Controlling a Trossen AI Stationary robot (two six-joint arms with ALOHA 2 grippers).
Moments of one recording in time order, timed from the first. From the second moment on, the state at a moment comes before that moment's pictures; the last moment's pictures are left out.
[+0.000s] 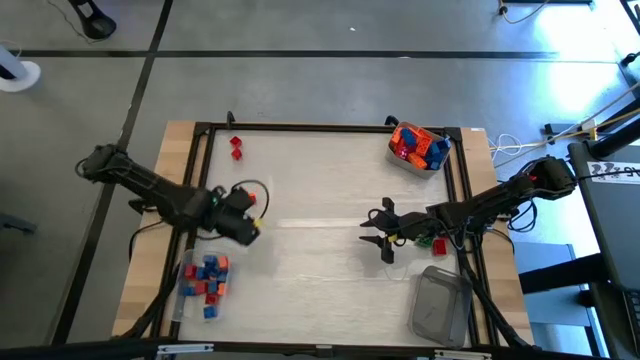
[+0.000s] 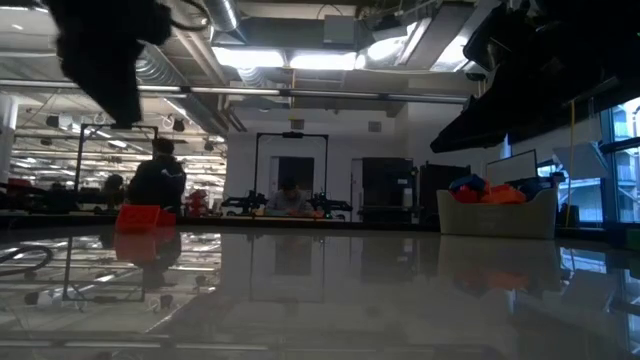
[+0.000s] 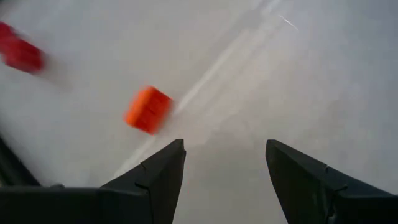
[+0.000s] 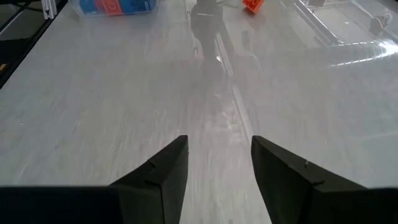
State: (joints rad) left arm -0.39 1.20 0.94 -1.11 -0.49 -1.09; right arm 0.29 1.26 0.46 0.29 0.28 0.24
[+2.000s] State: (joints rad) left arm 0.73 1.61 0.94 -0.76 -0.56 -0.39; right arm 0.29 1.26 0.46 0.26 0.28 0.23
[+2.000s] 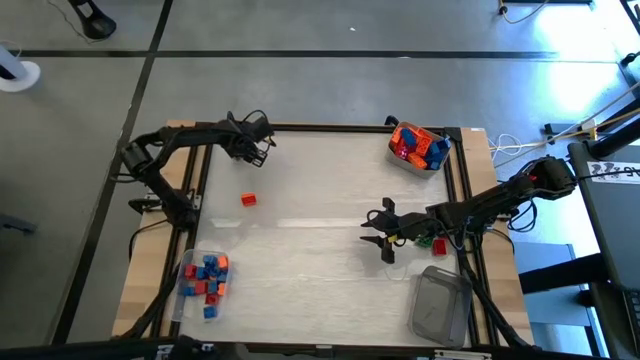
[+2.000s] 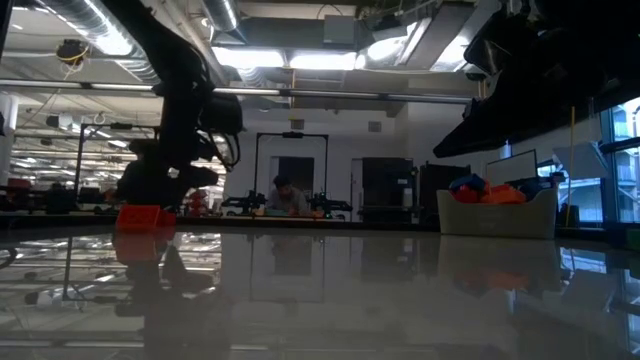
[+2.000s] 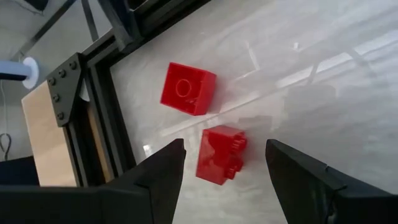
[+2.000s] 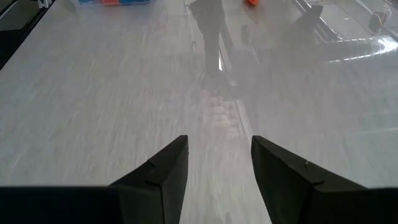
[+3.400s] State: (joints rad) left arm 0.83 1.61 0.81 -0.56 -0.39 -0.26; right arm 0.29 1.26 0.46 0.26 0.28 0.23
